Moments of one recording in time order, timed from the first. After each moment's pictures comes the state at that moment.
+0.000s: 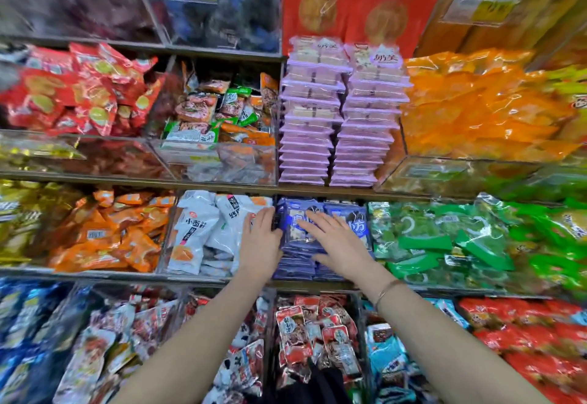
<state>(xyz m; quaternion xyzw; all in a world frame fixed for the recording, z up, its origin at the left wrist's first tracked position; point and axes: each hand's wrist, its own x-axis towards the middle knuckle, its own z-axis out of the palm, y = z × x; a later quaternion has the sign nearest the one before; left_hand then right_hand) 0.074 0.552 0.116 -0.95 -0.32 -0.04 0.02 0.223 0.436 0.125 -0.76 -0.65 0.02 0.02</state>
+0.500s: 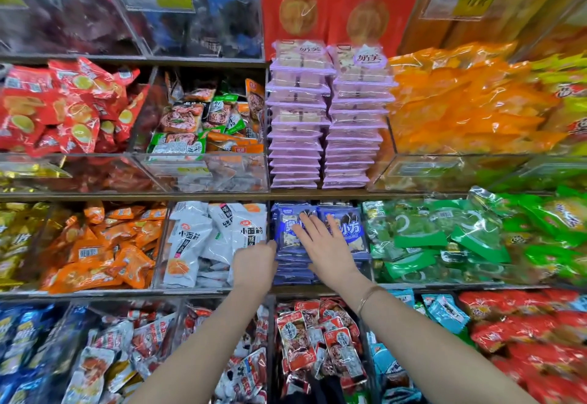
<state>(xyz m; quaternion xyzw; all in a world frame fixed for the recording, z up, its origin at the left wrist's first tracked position) 0.068 0.537 0.129 -0.93 -0.37 0.03 -0.01 0.201 0.445 0.119 -0.79 -0.61 -0.05 -0.07</state>
